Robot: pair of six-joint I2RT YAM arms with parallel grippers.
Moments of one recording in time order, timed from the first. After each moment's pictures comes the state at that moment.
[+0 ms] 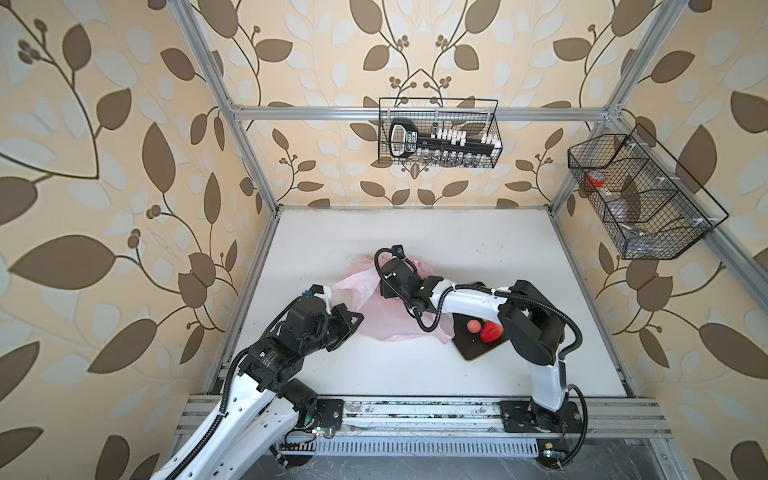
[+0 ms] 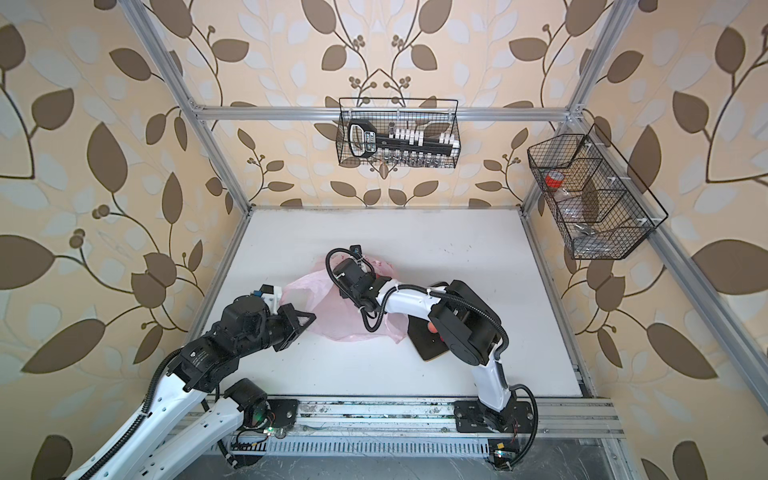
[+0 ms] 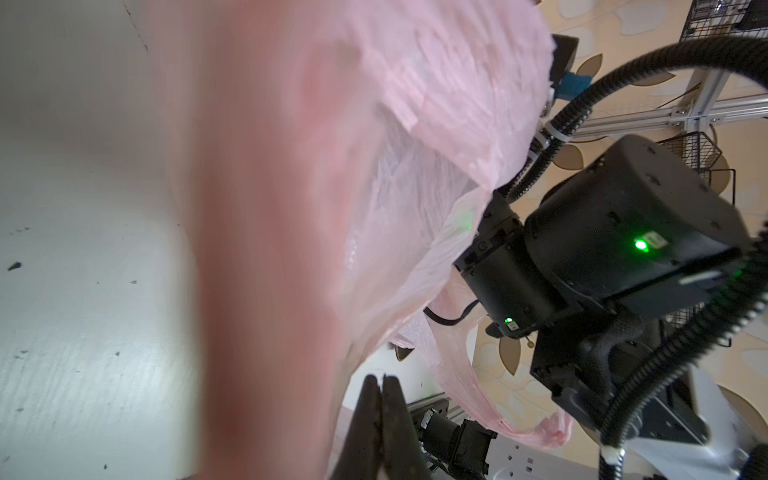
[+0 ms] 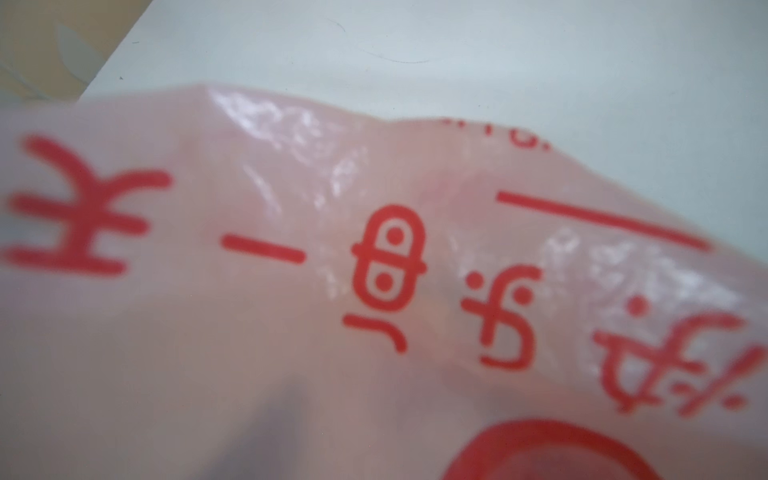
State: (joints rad) left arm -0.50 0.57 0.65 -0.69 0.23 -1.18; right arm 0.88 2.01 1.37 -0.14 0.41 0.58
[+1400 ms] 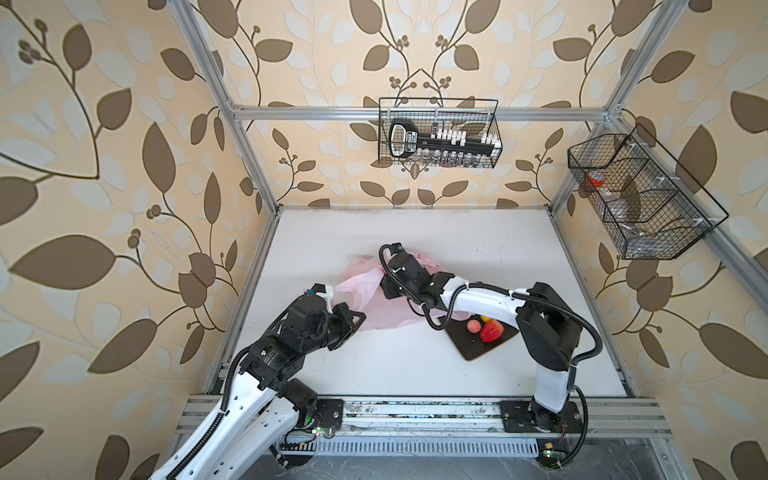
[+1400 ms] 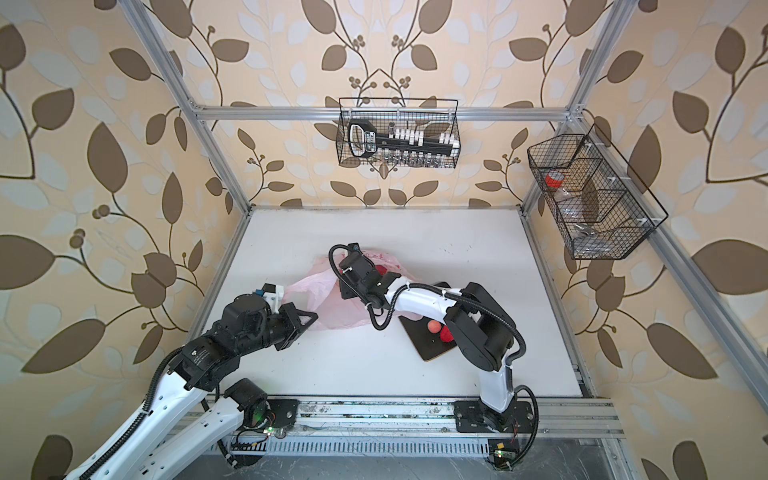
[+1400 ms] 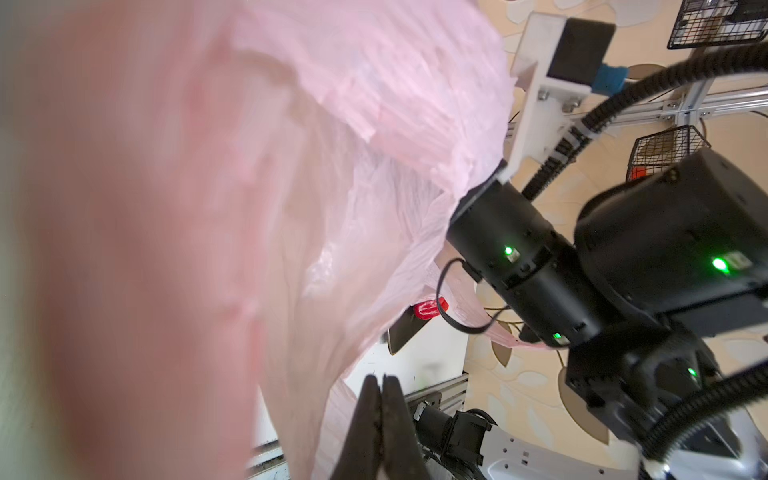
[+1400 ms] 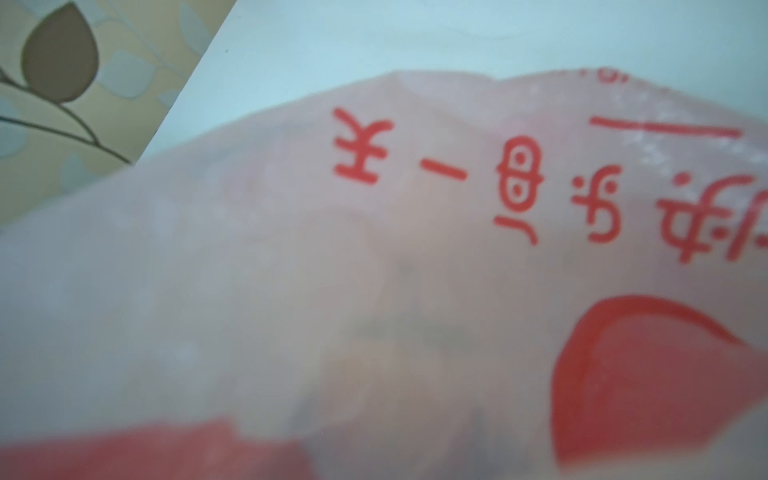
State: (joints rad) left arm -0.50 0.58 0.65 -0.66 0.24 -1.20; right arm 0.87 1.88 1.32 -0.19 0.14 0.51
